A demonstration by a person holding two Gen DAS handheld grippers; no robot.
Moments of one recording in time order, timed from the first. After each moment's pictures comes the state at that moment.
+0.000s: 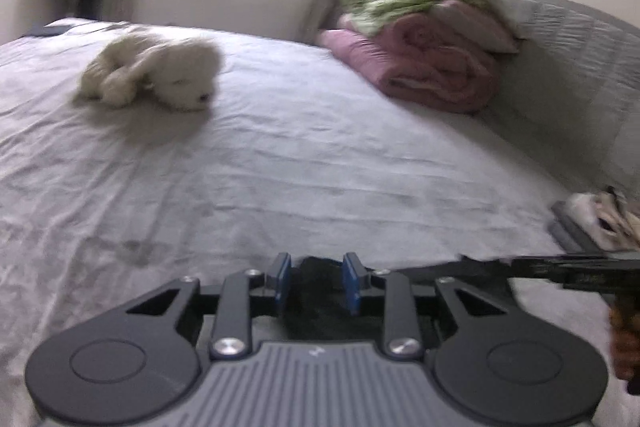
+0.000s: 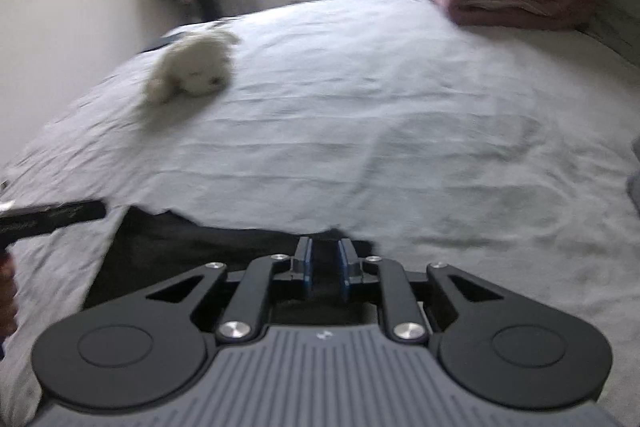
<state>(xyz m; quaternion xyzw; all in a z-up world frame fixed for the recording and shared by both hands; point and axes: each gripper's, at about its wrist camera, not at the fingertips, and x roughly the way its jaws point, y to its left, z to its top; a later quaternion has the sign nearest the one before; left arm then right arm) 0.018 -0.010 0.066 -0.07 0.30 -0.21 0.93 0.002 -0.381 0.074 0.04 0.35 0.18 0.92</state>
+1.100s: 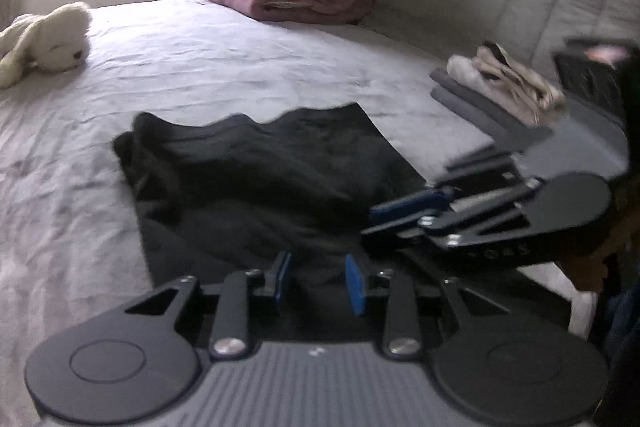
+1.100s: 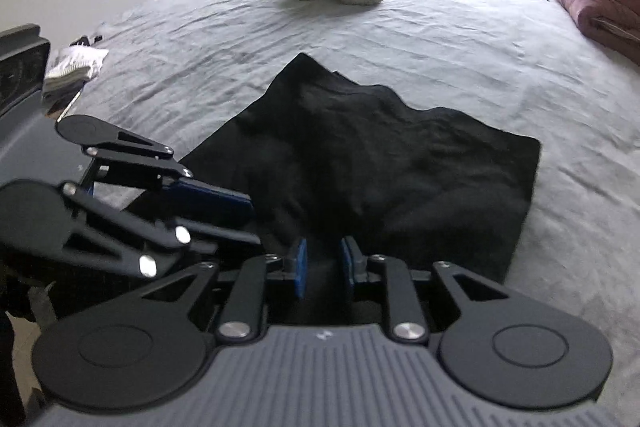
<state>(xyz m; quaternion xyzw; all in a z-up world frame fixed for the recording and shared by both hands) -0.067 -0.054 0.030 0.01 0.35 -0.33 0.88 -0.081 -0.322 0.050 -0.08 0.38 0.30 0.87</state>
